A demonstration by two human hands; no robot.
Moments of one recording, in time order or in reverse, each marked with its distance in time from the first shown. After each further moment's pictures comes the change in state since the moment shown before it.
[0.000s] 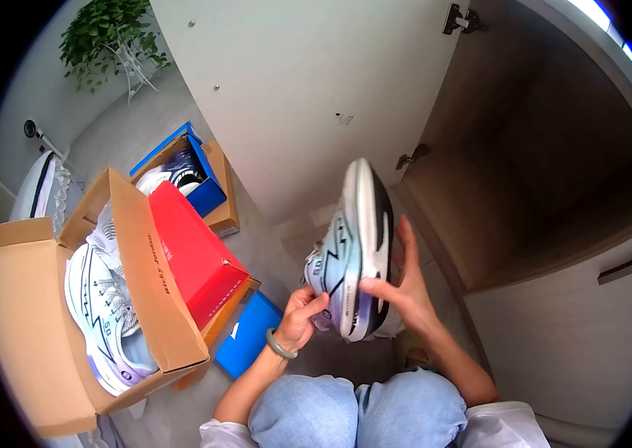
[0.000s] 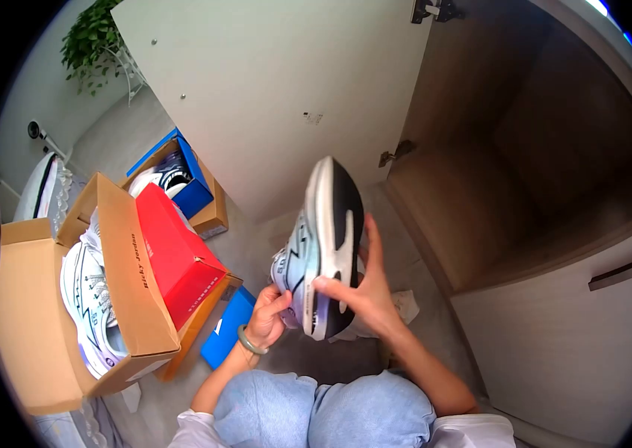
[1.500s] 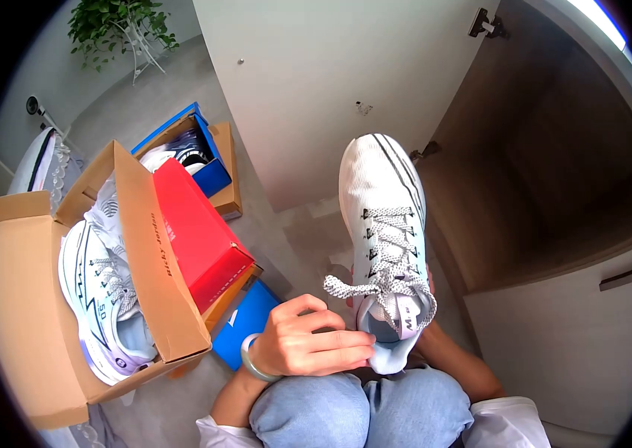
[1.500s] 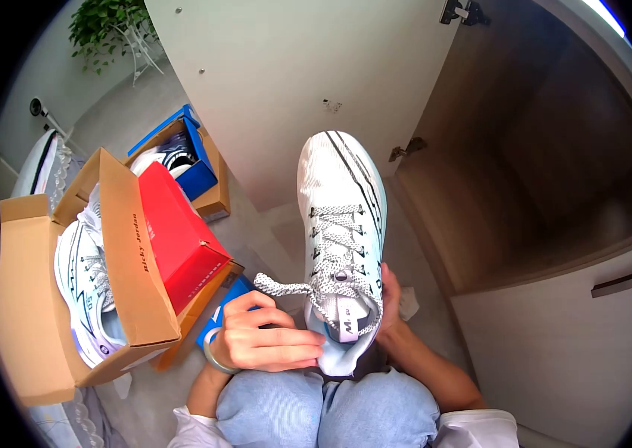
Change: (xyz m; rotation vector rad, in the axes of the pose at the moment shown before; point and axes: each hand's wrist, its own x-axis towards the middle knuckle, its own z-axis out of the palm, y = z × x) left_hand -0.034 0.094 0.085 1.520 -0.446 1.126; right_hand -0.018 0.086 -0.008 1.231 -0.274 0.404
